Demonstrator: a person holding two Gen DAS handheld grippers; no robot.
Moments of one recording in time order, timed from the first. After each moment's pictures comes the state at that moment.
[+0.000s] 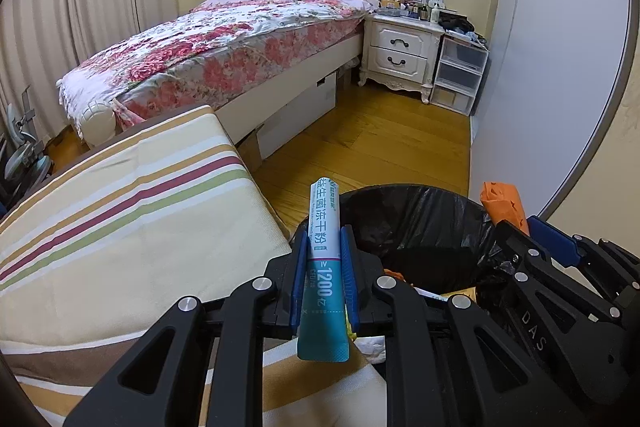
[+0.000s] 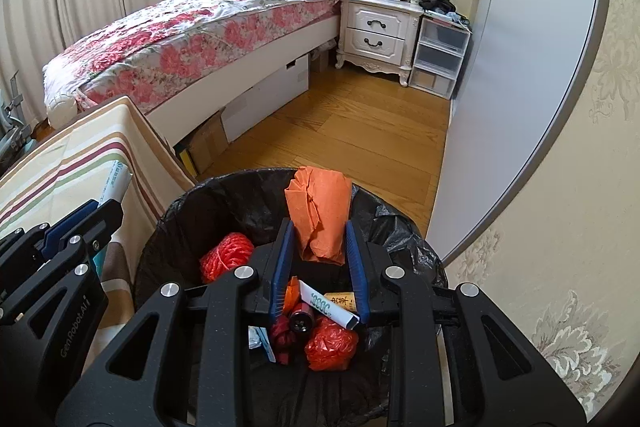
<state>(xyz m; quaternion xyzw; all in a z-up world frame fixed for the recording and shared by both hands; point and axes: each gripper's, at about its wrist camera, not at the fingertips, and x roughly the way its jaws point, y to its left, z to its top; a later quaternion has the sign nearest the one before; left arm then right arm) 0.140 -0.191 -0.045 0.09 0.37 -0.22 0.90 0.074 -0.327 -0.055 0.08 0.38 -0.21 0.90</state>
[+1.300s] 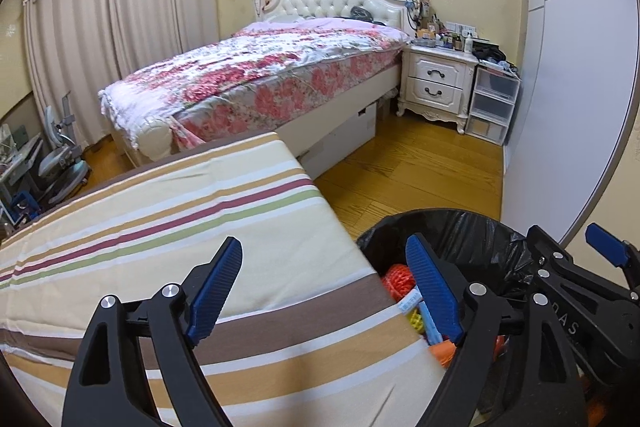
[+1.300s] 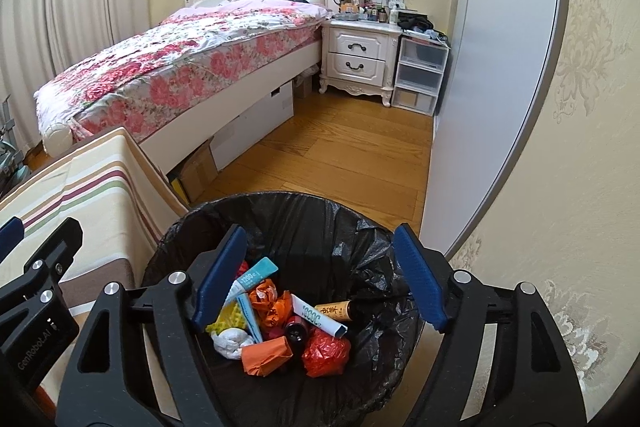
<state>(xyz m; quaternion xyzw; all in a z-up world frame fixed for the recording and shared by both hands) 0.110 -0.149 -0.017 0.08 0.31 -0.14 0.94 0.046 -0.318 -0.031 0.08 0.32 -0.24 0.91</state>
